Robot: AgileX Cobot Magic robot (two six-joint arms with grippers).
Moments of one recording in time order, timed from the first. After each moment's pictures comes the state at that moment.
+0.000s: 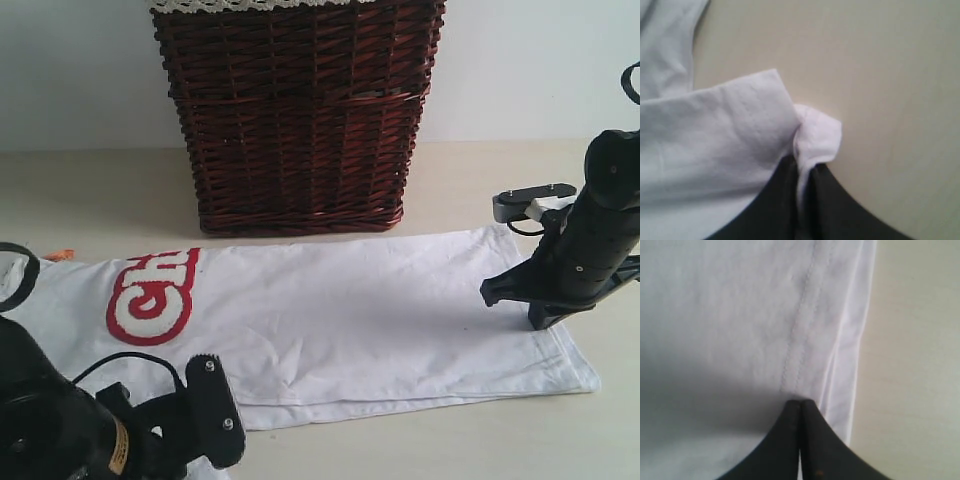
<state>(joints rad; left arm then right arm) -0.91 1.63 -0.55 -0.11 0.39 0.36 0.14 1.92 -1.00 -0.01 0.58 -0.01</state>
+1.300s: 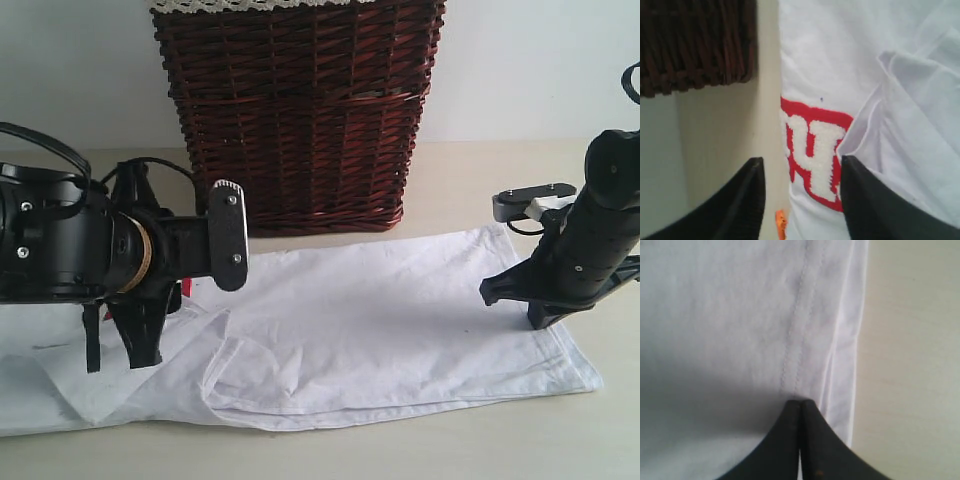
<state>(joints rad) -0.77 1.66 -0.86 1.03 0.56 -0.11 0.14 1.92 -1.00 0.00 0.58 -0.01</state>
